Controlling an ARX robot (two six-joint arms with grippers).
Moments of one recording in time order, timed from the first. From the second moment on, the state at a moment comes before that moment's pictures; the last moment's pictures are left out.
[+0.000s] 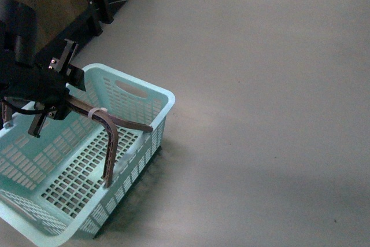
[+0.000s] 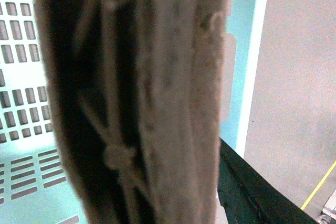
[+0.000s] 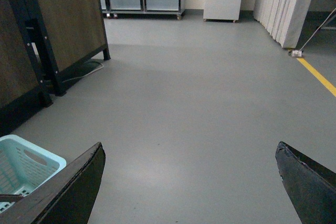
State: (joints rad) left arm 0.00 2.33 1.14 0.35 0.03 -1.19; right arm 0.00 0.00 0.01 0.00 0.00 0.00
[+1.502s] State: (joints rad) left arm 0.02 0.89 0.79 -0.18 -0.03 -1.31; right arm 0.00 0.00 0.01 0.00 0.00 0.00
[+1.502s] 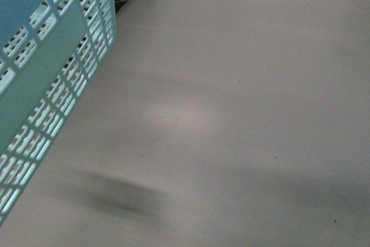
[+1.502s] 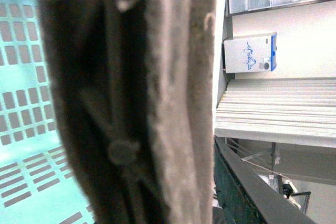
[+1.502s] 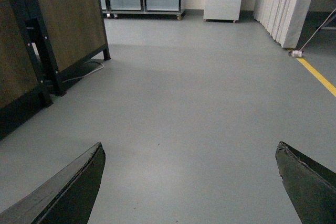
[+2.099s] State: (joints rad) left arm 0.02 0.89 0.79 -0.19 -0.03 -1.31; right arm 0.00 0.00 0.01 0.00 0.00 0.00
